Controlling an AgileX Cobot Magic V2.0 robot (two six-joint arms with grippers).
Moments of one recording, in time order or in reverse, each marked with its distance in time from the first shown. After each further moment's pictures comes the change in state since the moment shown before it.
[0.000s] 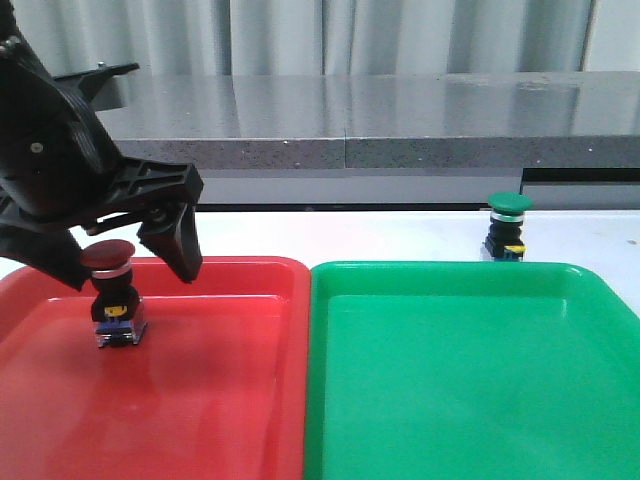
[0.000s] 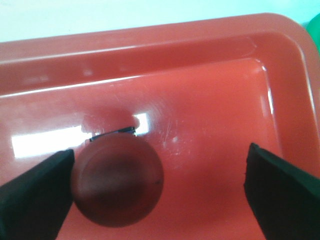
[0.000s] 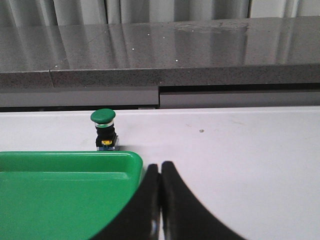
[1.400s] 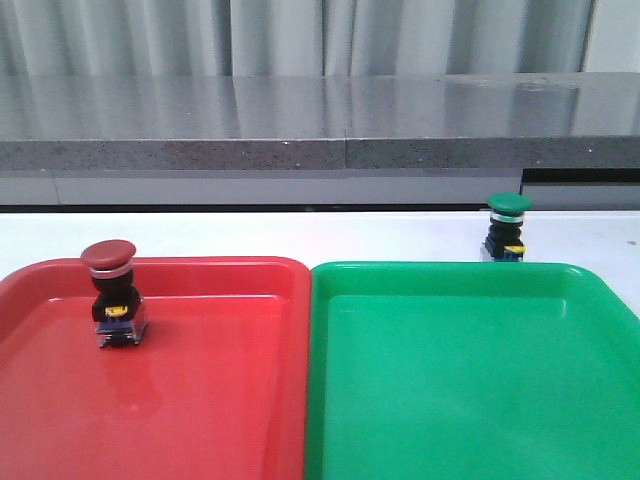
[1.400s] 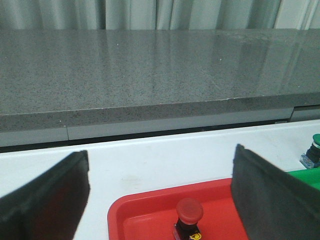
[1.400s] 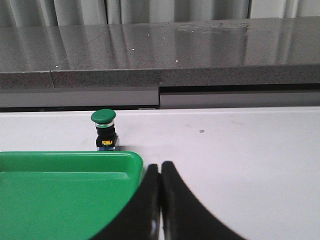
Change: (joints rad) left arm 0.118 -1.256 0.464 0.298 -0.129 -0.050; right arm 0.000 0.000 0.000 0.000 0.000 0.000
